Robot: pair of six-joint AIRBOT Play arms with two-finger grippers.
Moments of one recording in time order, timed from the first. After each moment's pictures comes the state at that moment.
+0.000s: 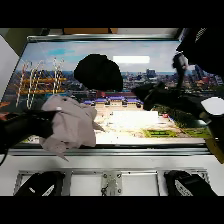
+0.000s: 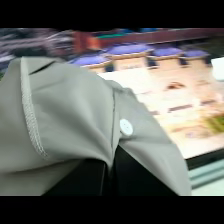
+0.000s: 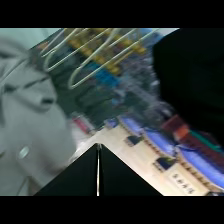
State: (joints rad) left arm -0.57 -0.53 1.11 1.60 -1.24 -1.90; right arm 0.16 -0.88 0.93 -0.39 0.81 0.60
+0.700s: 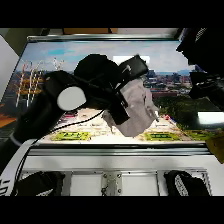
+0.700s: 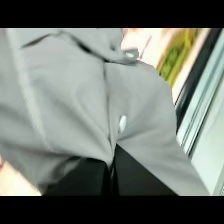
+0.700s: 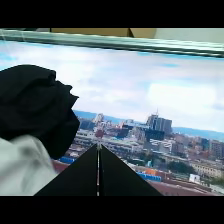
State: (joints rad) left arm -0.78 -1.28 1.57 1.34 -1.24 -1.22; right arm -0.21 -0.63 0.93 -0.78 0.73 0.91
